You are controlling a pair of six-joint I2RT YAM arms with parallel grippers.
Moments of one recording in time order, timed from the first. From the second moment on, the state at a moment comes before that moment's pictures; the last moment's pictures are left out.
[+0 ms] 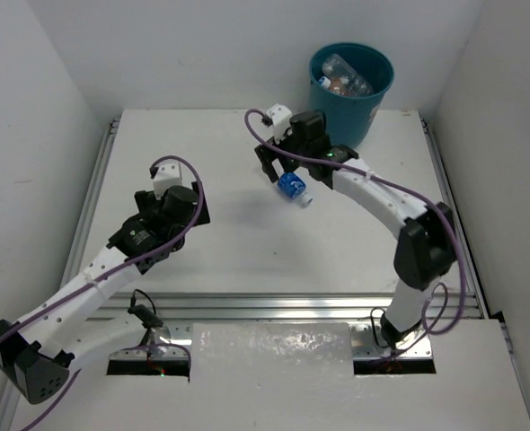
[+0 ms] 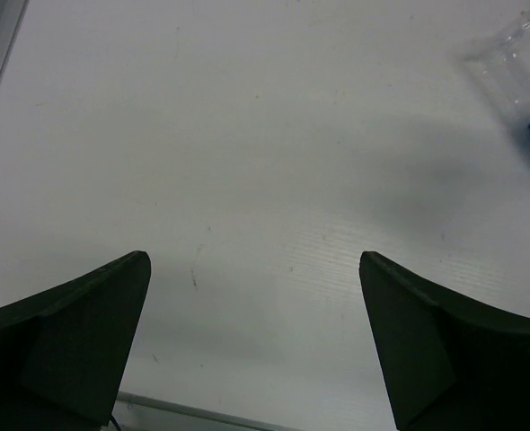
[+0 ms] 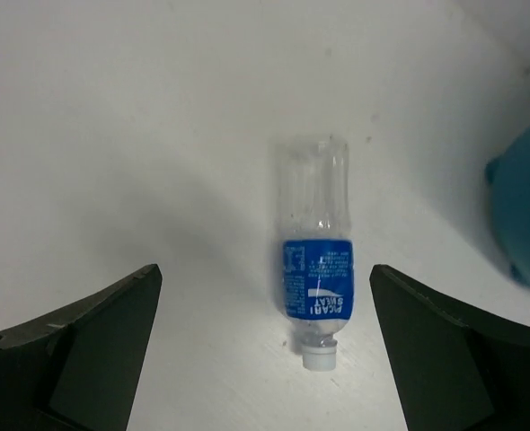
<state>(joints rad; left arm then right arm) -0.59 0.95 0.90 -0.65 -0.71 -0.52 0.55 1.74 1.50 -0.28 -0.07 -0.18</state>
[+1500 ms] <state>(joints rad) -0.59 0.95 0.90 -0.63 -0.61 -0.49 0.52 2.07 1.61 -0.46 -0.04 -0.07</state>
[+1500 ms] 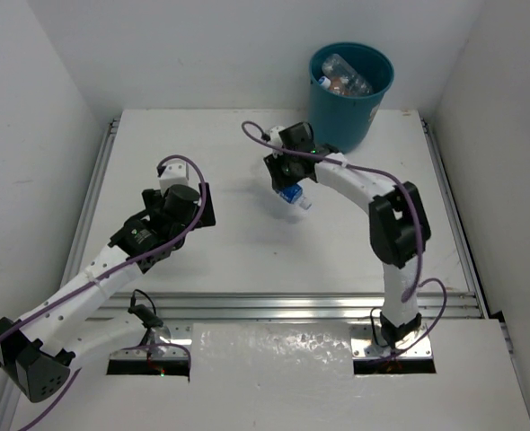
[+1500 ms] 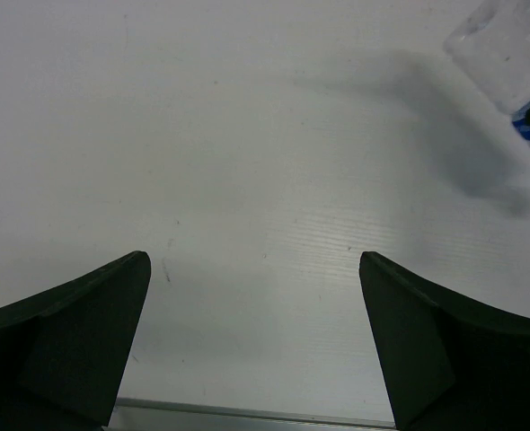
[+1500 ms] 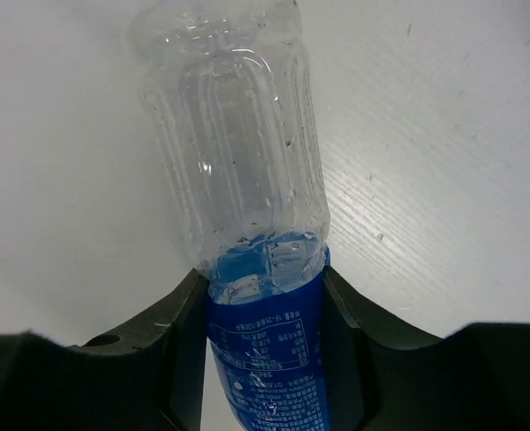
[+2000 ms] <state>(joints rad) -0.59 0.95 0.90 -0.63 -0.60 -0.49 0.29 1.81 1.92 -0.14 0.04 -0.14</state>
